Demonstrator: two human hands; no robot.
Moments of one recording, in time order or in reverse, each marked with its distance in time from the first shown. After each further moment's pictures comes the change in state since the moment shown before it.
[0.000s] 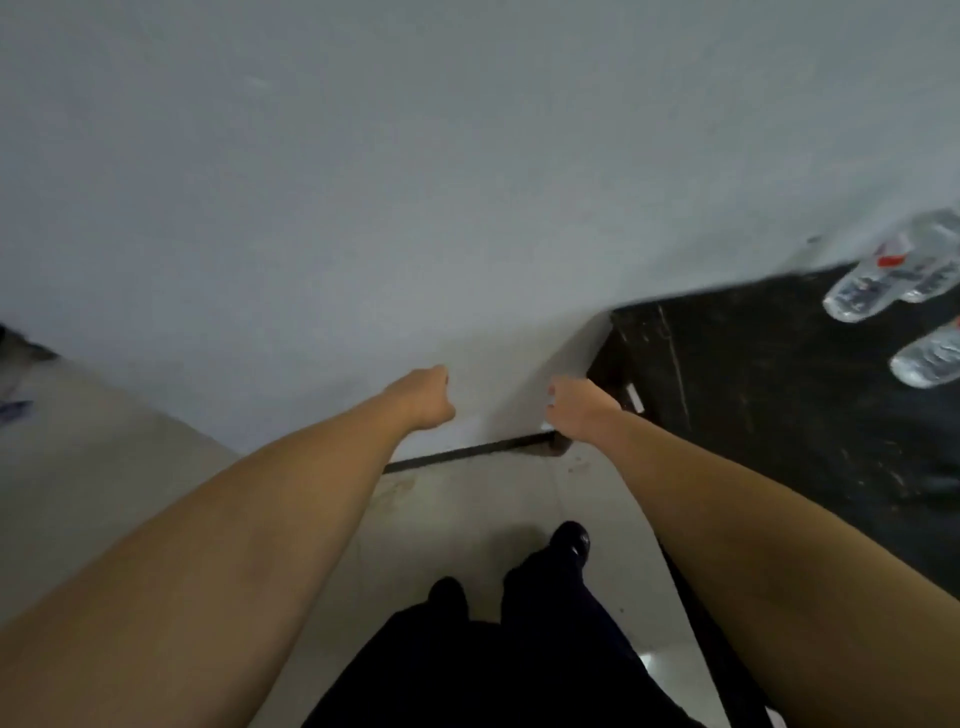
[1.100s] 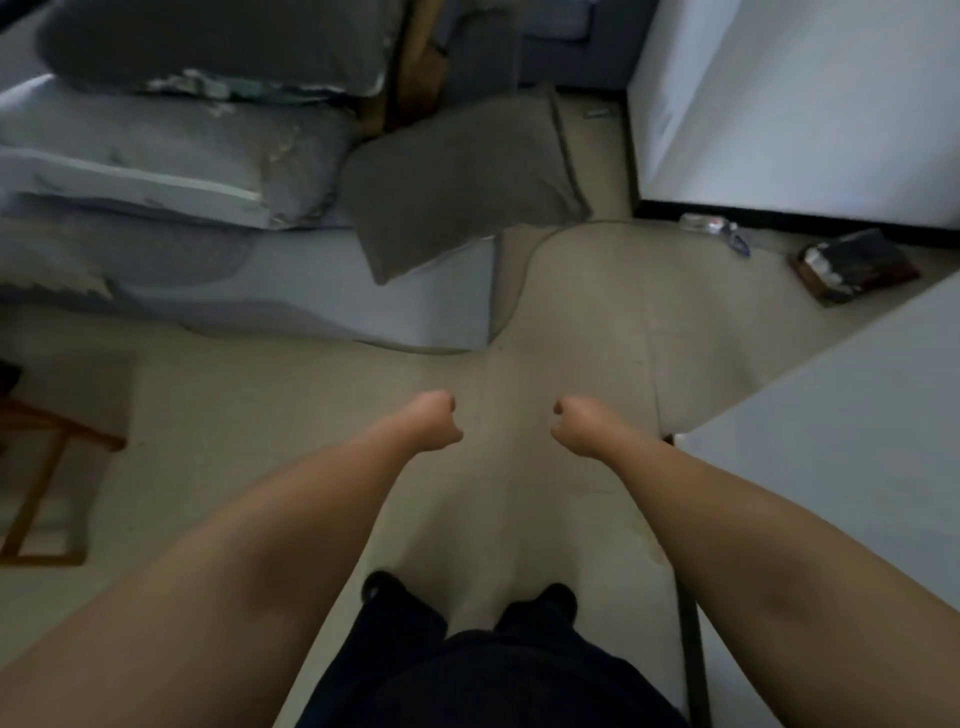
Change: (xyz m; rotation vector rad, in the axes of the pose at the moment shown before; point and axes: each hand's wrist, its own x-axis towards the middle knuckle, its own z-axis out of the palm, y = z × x) left_hand -0.378 -0.060 0.309 -1.169 0.582 -1.423; right_hand -0.215 -0.238 0.245 -1.100 -0.437 -1.400
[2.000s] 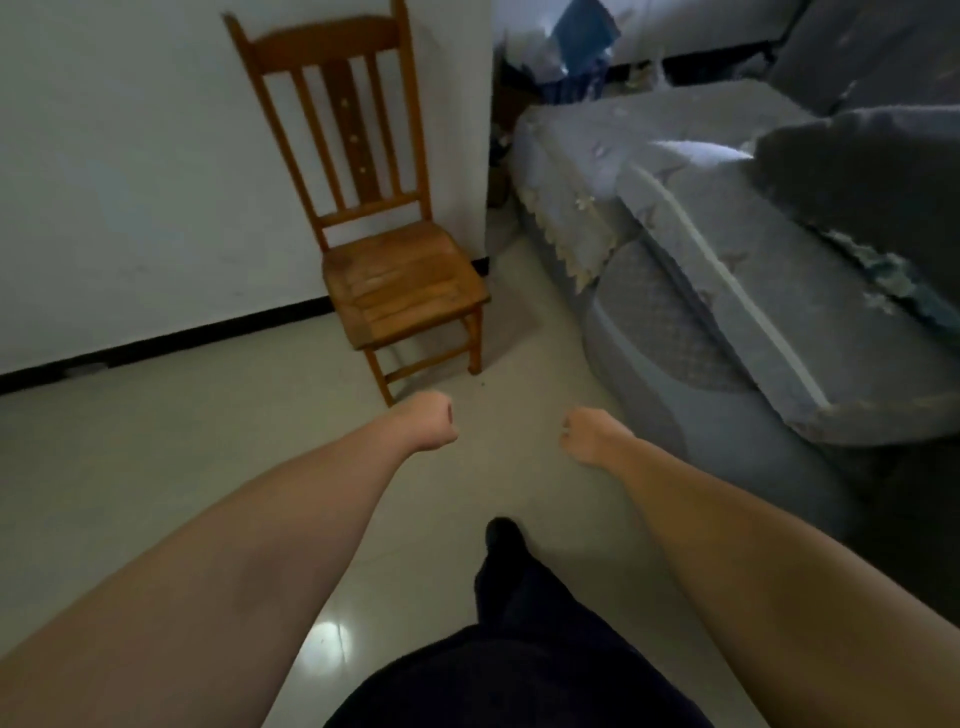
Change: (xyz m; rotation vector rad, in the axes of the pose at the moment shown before) left_hand -0.136 -0.483 -0.129 -0.550 0.352 -0.801; right_hand 0.079 -0.615 0.092 -0.685 -0.210 -0.884
